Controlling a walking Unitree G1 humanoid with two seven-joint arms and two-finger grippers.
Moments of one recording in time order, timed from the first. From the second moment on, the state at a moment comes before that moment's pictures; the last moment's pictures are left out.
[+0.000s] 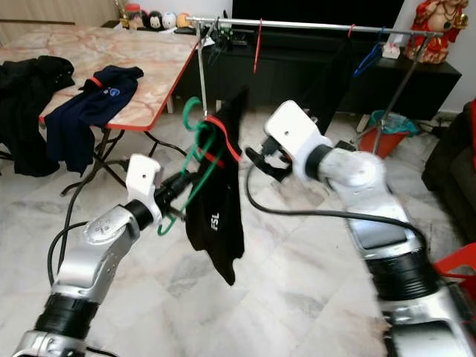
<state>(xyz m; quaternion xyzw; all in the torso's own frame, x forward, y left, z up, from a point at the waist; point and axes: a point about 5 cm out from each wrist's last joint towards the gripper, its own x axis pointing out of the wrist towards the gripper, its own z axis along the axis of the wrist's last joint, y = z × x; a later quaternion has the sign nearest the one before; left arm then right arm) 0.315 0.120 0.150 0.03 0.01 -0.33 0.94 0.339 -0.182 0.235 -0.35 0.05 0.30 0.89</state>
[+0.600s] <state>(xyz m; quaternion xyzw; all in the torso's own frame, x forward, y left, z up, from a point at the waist) 0.284 0.126 0.146 -0.01 0.07 -0.49 0.87 0.330 -0.231 0.210 -0.34 0.13 0.43 0.83</state>
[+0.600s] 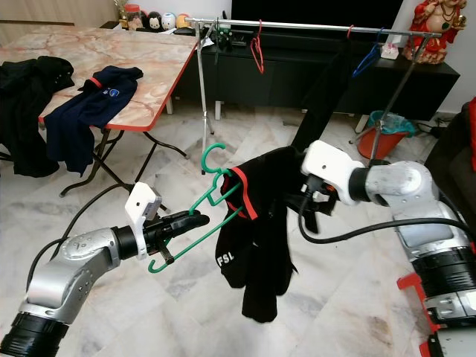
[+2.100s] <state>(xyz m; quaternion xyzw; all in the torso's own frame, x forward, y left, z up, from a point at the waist) 0.254 0.124 0.143 0.05 0.14 -0.61 0.78 0.331 -0.214 0.165 -0.28 0.19 0.60 0.72</state>
